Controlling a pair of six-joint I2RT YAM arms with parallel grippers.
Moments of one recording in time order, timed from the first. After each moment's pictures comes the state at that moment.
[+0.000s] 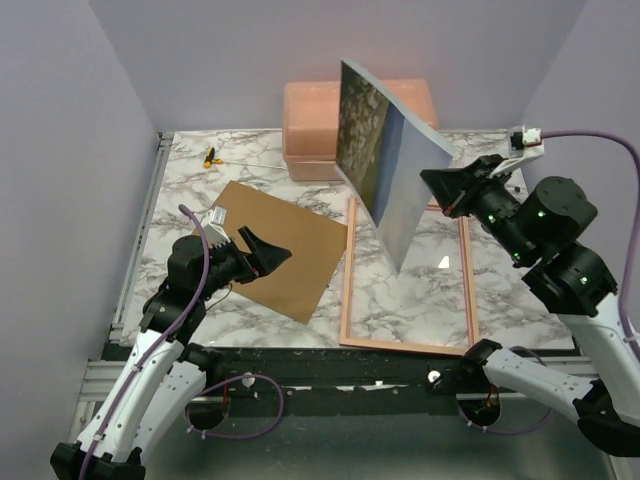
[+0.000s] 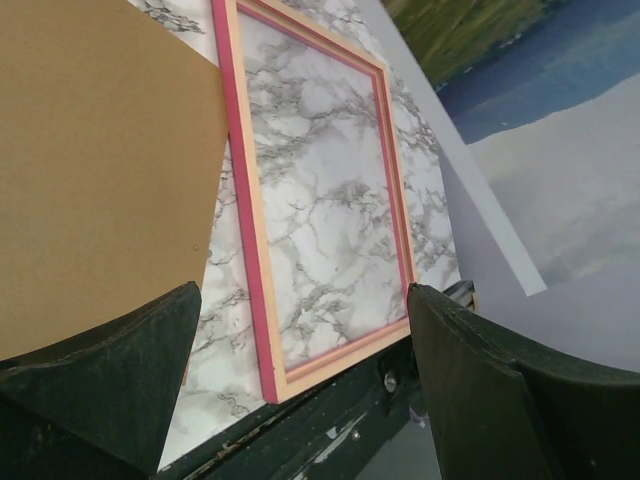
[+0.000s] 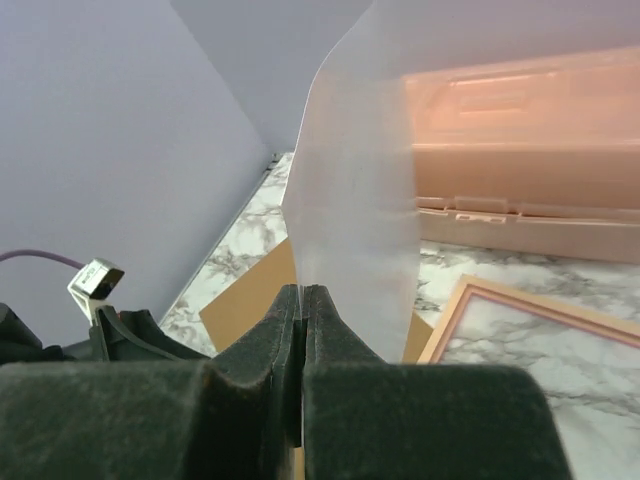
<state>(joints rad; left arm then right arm) -0.33 0.58 0.59 -0.31 0.36 -0.83 0.65 0.92 1.34 -0.42 0.12 0.40</state>
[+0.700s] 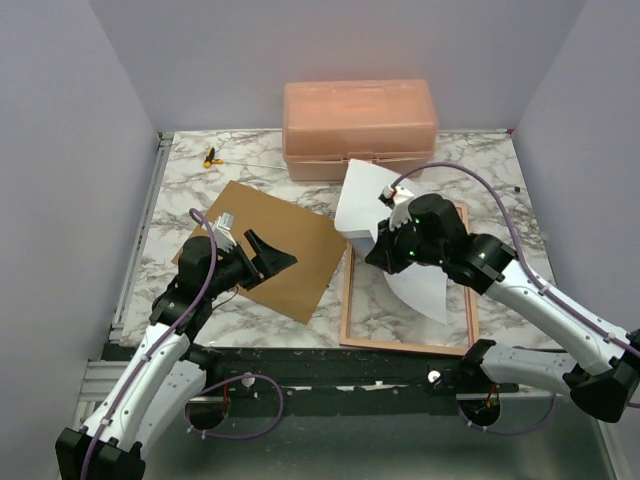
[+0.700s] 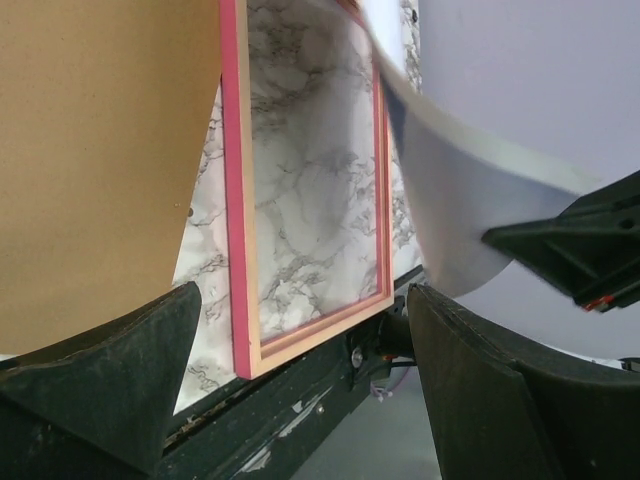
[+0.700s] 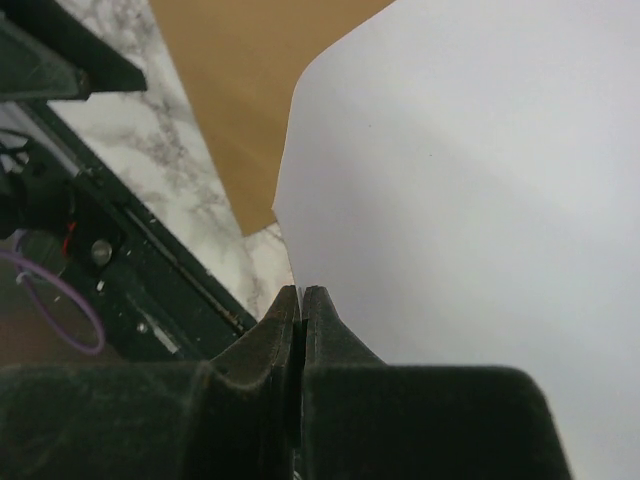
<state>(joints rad) -0.33 0.64 0.52 -0.26 0.45 -0.95 0.76 1.09 1.11 -0.65 -0.11 0.27</state>
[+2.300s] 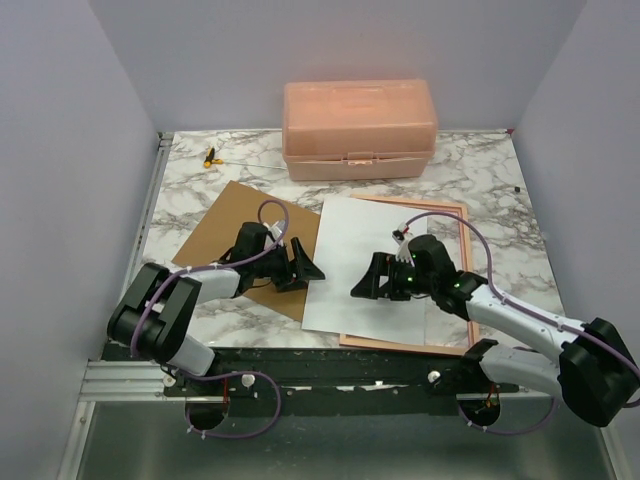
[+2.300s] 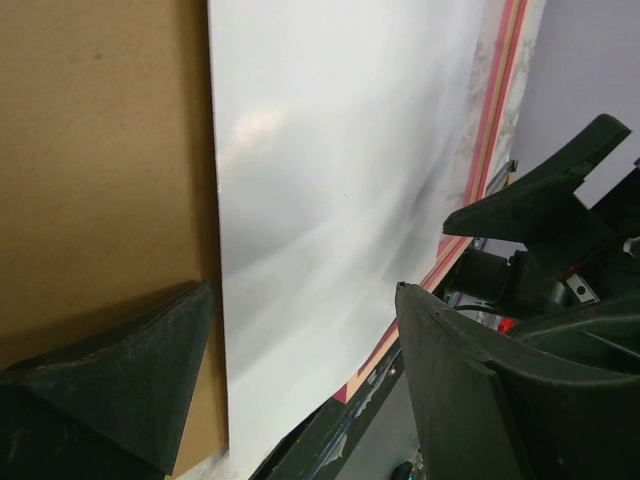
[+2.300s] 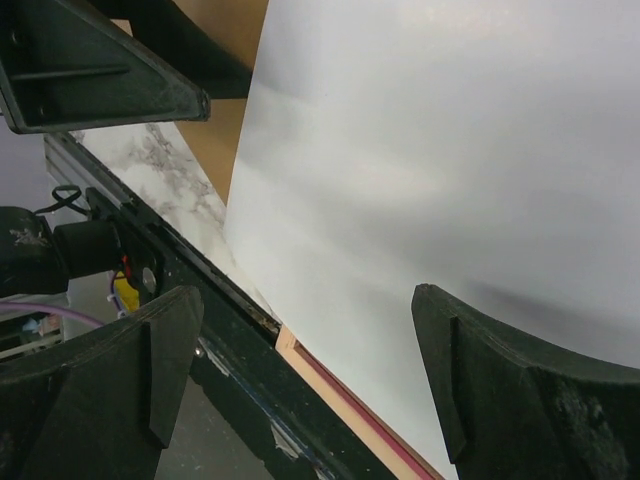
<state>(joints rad) -0.40 1.47 0.50 0.25 0.66 -0.84 0.65 1.10 0.50 -0.08 -0.34 0.72</state>
